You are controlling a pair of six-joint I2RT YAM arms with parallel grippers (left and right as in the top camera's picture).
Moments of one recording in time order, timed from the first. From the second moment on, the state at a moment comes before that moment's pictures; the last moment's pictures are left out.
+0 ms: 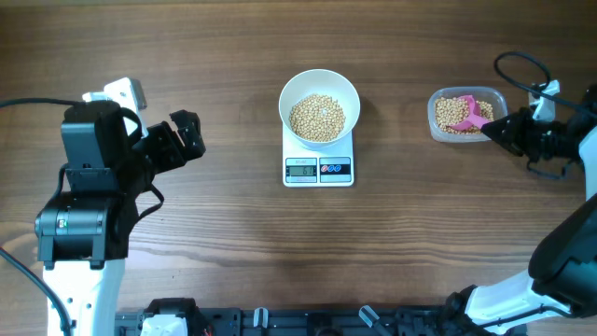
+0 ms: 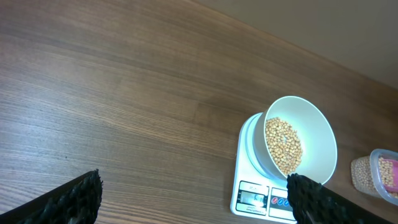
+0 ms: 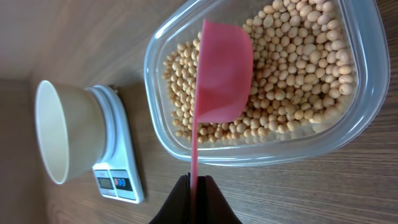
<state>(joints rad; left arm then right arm) -0.01 1.02 1.19 -0.88 0.09 -0.35 -0.55 1.77 1.26 -0.88 -0.76 -0.10</state>
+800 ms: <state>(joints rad) -0.01 1.02 1.19 -0.88 0.09 -0.35 -0.70 1.77 1.26 -0.96 -0.97 -0.10</state>
